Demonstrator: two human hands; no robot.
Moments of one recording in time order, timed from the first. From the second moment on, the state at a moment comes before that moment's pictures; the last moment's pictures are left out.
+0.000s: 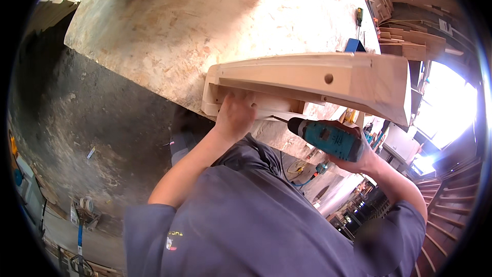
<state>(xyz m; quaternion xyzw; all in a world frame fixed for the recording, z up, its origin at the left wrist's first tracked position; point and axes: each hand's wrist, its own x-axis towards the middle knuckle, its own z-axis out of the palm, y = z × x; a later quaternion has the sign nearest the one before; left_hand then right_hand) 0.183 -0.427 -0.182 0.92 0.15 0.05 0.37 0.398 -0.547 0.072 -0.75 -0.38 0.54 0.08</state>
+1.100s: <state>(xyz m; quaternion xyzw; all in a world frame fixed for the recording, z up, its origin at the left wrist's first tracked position) 0.188 -0.419 -0.173 0.88 0.14 0.11 0.43 0.420 -0.523 0.055 -0.65 -0.53 0.54 -0.09</state>
